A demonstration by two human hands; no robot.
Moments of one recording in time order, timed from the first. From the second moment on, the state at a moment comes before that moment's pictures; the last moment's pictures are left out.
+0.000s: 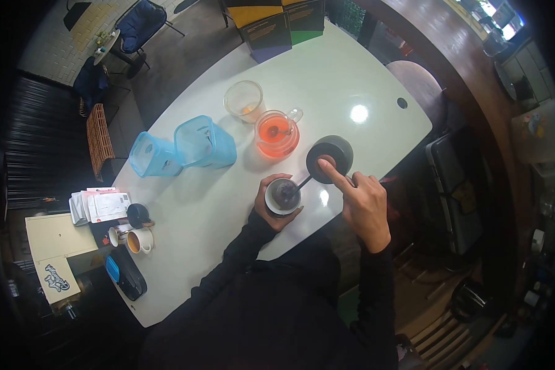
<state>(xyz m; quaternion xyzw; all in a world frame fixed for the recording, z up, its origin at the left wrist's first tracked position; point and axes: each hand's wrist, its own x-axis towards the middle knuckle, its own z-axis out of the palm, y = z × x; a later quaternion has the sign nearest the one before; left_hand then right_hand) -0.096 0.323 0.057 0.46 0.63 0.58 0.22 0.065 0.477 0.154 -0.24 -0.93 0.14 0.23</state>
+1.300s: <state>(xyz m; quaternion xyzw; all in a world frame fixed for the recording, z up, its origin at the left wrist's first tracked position) -0.096 0.324 0.058 0.46 0.62 0.59 0.23 0.064 0.478 0.163 -0.24 -0.93 0.11 0.24</state>
